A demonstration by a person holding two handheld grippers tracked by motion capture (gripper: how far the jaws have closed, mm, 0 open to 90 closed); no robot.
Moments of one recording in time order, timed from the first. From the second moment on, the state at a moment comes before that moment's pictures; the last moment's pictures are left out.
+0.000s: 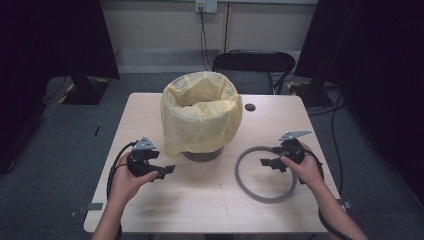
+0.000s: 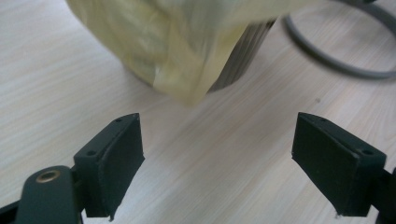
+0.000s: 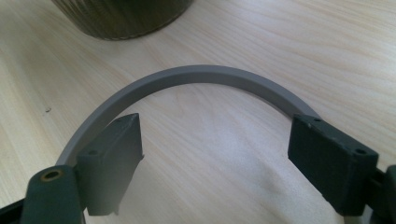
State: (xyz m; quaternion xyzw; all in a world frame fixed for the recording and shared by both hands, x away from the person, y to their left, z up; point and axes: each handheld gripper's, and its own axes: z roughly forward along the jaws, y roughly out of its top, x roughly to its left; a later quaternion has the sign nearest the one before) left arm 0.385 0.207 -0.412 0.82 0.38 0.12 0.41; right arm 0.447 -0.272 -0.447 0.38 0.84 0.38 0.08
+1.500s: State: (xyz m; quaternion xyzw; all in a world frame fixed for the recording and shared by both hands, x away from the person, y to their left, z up) left arm 0.418 0.191 -0.372 0.83 0.35 0.14 0.41; right arm 0.456 -0.215 -0.407 0.33 0.85 0.40 0.06
